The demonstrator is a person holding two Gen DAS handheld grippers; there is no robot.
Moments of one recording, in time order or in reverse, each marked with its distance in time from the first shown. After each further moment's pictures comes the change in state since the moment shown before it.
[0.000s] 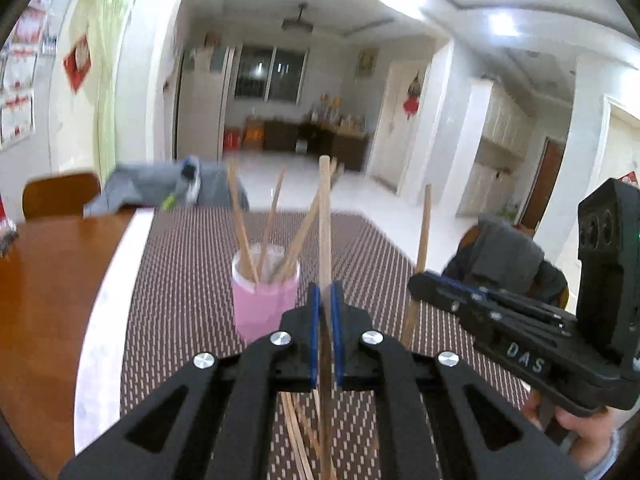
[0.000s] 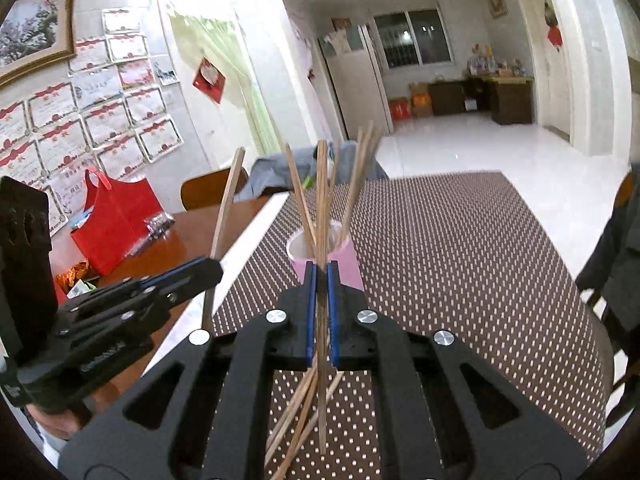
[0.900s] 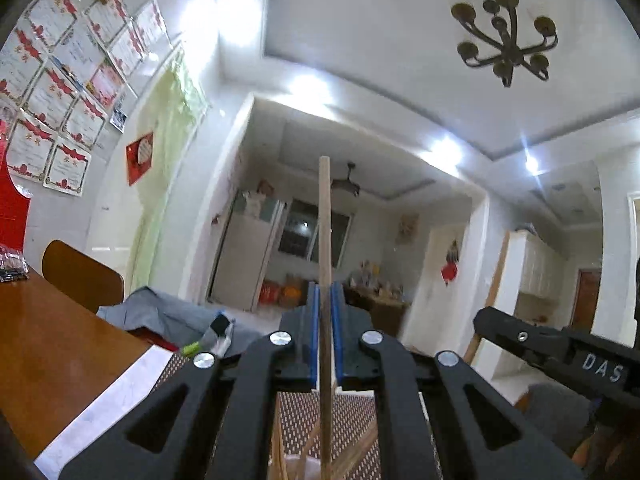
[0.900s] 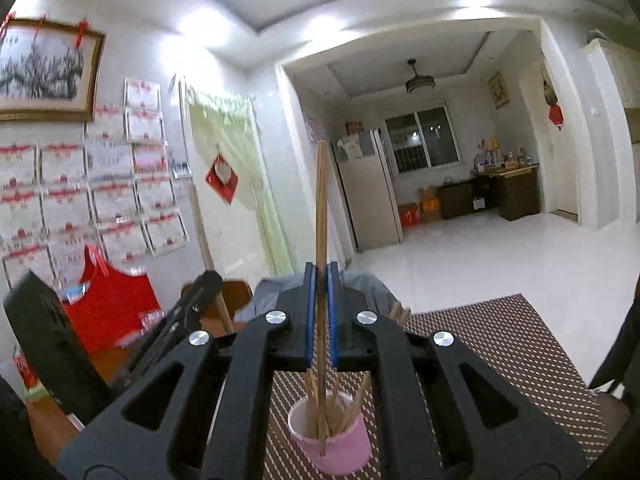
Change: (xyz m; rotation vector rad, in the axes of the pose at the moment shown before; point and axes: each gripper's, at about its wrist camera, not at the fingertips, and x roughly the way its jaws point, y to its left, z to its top) left arm 0.044 0.036 0.055 -0.131 -0.645 0.151; right arm 0.026 -0.002 0.077 -0.036 -0.414 0.033
